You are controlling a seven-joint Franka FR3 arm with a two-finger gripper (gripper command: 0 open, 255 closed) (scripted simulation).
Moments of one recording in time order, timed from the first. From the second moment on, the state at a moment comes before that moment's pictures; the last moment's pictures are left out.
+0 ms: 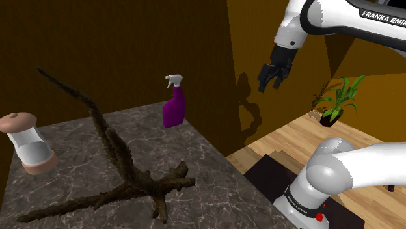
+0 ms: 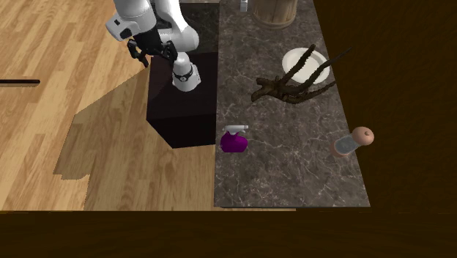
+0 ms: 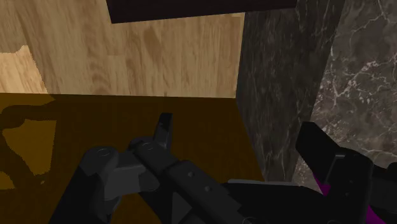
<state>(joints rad) 0.00 -0.83 -0.01 -2.28 -0.02 1.49 0.15</state>
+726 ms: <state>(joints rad) -0.05 -0.75 0.30 -2.27 0.09 1.59 0.62</state>
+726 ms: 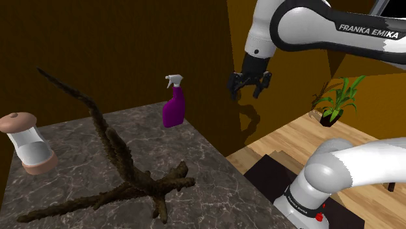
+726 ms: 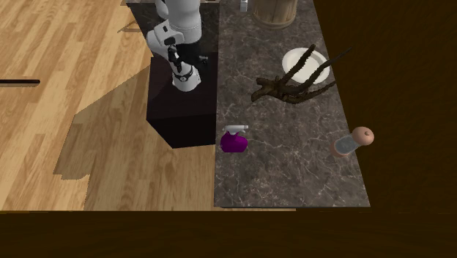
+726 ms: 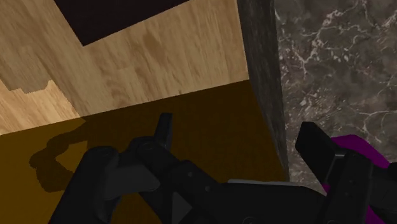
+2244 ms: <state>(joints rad) -0.07 0.42 0.89 -1.37 -0.55 1.44 2.00</state>
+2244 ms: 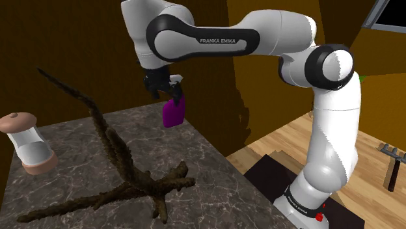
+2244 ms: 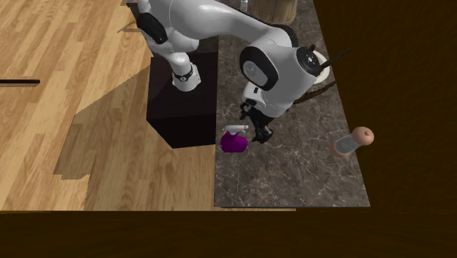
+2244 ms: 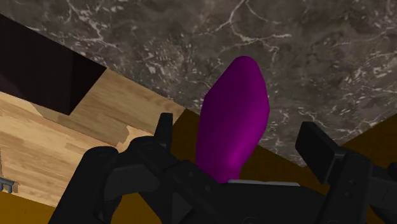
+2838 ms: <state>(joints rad) -0.01 0.52 0.84 -1.33 -0.62 1.46 2.09</state>
